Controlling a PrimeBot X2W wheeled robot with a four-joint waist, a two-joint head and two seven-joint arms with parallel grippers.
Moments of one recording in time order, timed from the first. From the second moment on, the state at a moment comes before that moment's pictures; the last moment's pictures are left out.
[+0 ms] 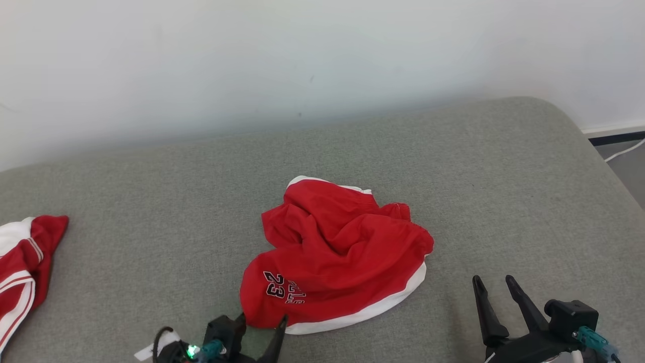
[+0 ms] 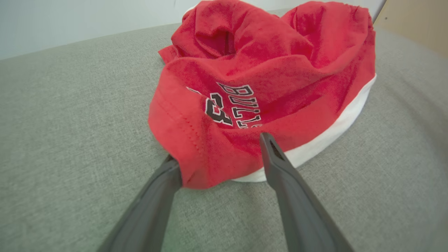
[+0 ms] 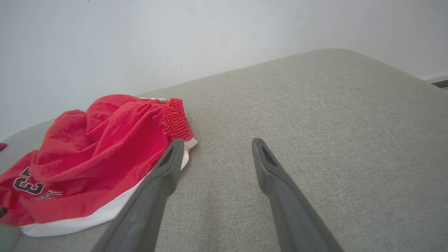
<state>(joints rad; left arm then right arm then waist) -0.43 0.06 -0.50 0.70 -0.23 -0.03 -0.26 -0.14 -0.24 0.31 0.34 0.41 0.13 -0.23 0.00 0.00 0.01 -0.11</state>
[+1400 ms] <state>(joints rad) -0.32 0.15 -0.52 0.44 -0.21 0.06 -0.24 -0.14 -0.24 0.31 0.35 0.42 0.13 -0.24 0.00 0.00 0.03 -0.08</state>
